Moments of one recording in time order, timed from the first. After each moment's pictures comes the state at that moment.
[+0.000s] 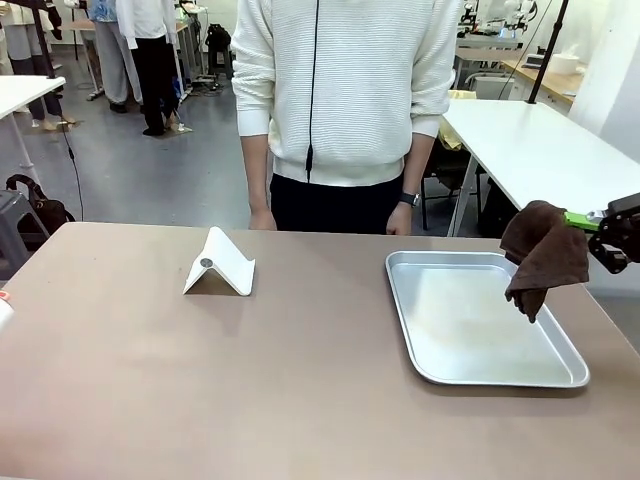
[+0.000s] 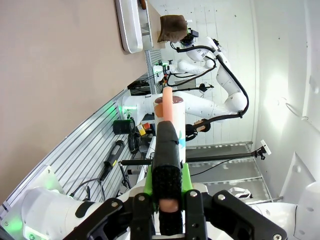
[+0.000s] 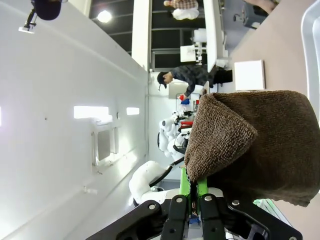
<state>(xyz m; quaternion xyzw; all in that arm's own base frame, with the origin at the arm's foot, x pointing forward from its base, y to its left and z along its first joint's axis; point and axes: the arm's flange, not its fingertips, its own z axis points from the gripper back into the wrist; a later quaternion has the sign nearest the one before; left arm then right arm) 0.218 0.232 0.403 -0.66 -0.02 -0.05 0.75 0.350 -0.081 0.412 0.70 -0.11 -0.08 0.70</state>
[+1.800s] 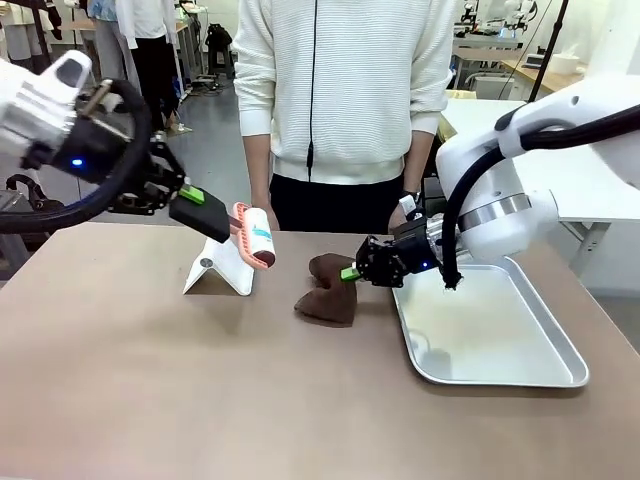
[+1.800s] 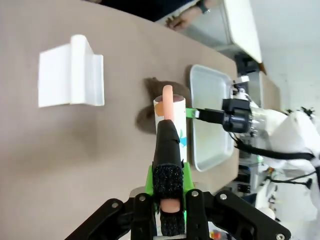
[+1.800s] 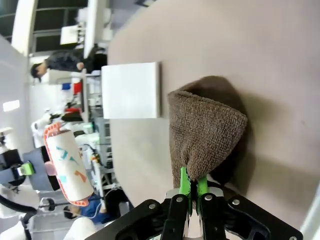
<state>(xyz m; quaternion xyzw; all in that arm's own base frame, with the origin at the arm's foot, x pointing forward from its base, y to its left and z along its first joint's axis) 0.401 -0.110 0.506 -0.37 -0.16 0.07 0.91 0.487 0.217 0.301 0.44 -0.08 -0.01 0.89</state>
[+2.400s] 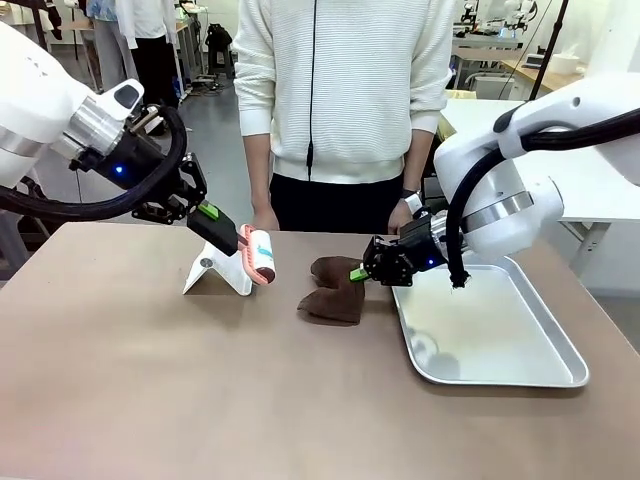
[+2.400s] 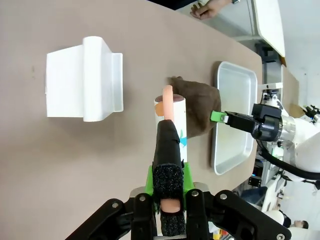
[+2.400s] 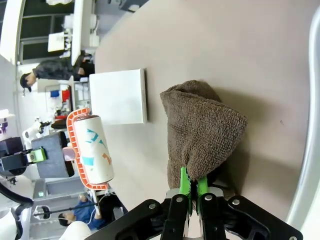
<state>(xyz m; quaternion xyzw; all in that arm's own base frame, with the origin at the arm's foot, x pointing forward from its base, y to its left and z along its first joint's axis) 0.452 -0.118 0.473 -0.34 -0.10 0.07 0.93 0.490 0.209 0.305 0.42 -0.08 -0.03 0.90</state>
